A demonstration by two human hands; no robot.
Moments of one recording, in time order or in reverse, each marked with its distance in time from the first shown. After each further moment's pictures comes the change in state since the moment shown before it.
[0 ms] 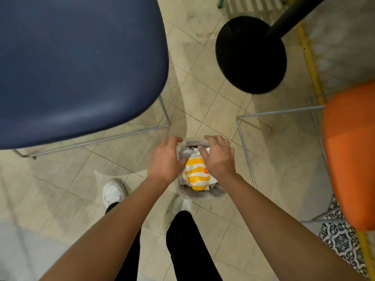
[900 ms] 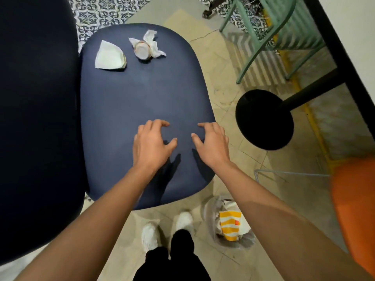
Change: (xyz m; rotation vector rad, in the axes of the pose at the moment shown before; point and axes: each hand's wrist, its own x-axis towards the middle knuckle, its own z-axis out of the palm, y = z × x) left_hand 0.046 0.003 -0.309 0.067 0.451 0.031; right_hand 0.044 -0.277 -0.153 0.121 0.212 -0.197
